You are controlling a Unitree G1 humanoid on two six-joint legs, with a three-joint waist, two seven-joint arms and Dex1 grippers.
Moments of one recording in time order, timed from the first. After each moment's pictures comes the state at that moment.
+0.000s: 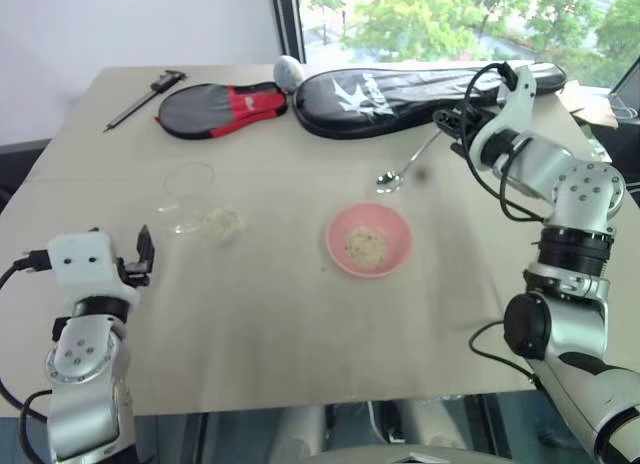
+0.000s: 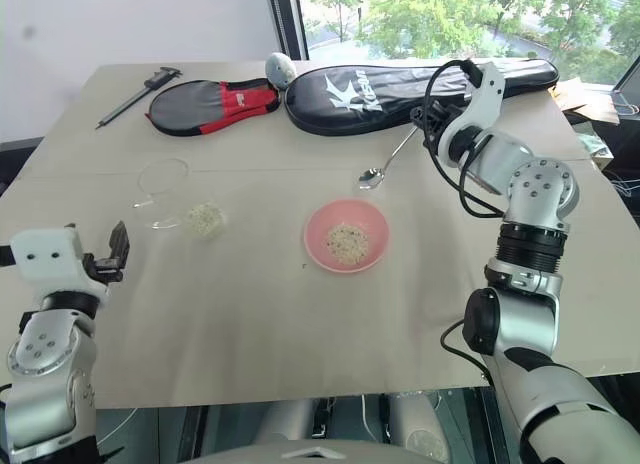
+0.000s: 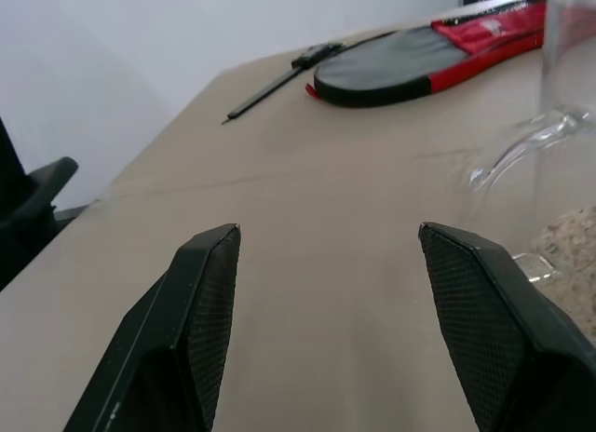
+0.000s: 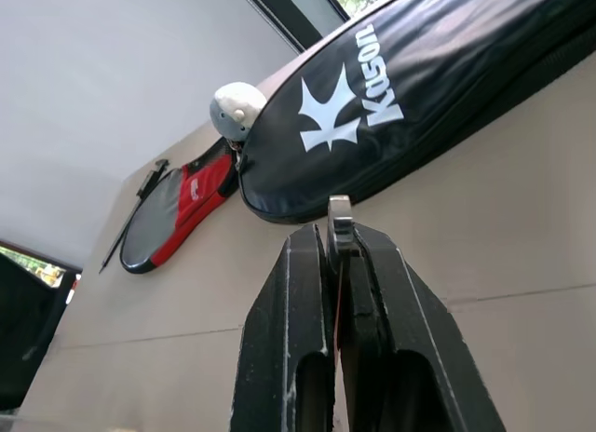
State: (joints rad) left arm 0.10 0.41 0.51 -0.33 -0.13 0.27 -0.18; right arm -0.95 -0.23 -0.44 0.16 0.92 1.06 -0.15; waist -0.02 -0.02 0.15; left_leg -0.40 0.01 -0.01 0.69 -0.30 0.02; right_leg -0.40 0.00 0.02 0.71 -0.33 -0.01
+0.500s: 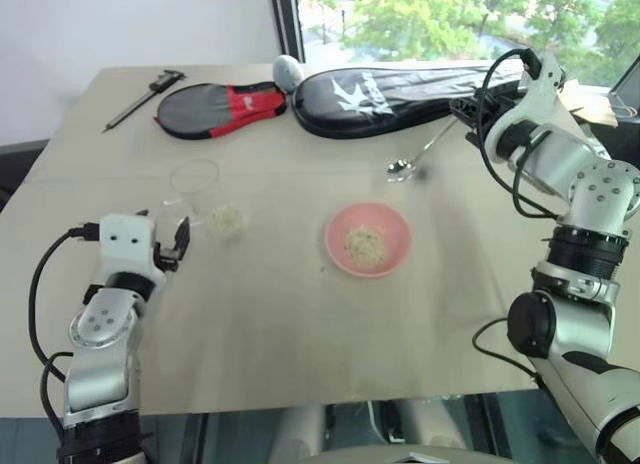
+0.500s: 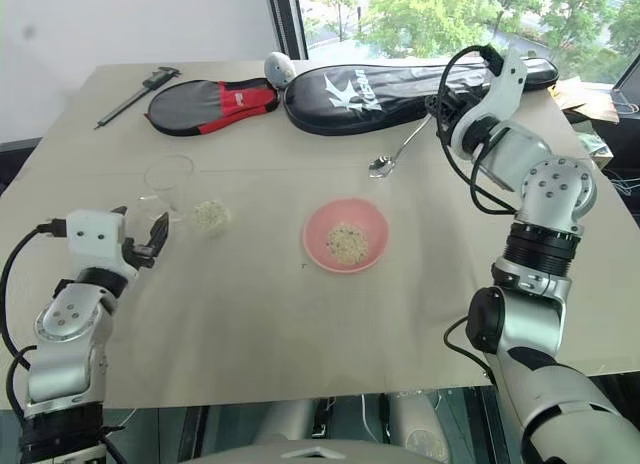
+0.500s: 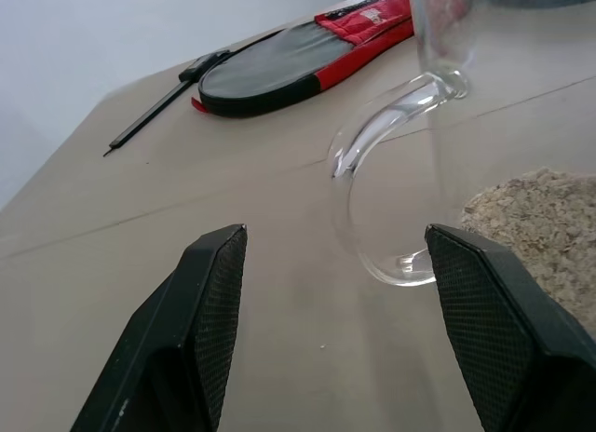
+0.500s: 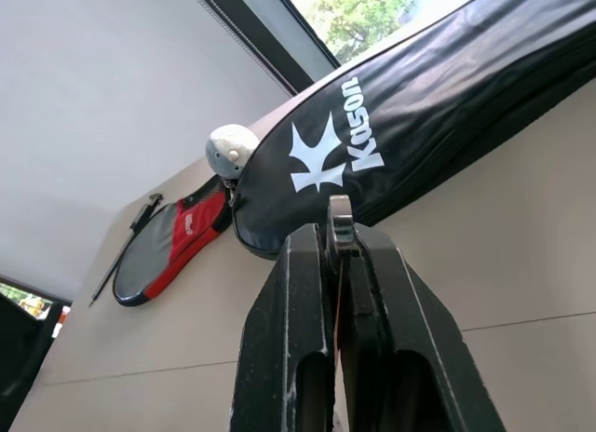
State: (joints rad) left arm -0.03 0.50 0.41 -0.11 -0.12 0.16 -0.30; right arm -0.95 -0.25 -0.46 0.09 0.93 1.07 -0.18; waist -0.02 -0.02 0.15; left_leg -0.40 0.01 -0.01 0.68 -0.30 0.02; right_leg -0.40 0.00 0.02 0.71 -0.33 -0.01
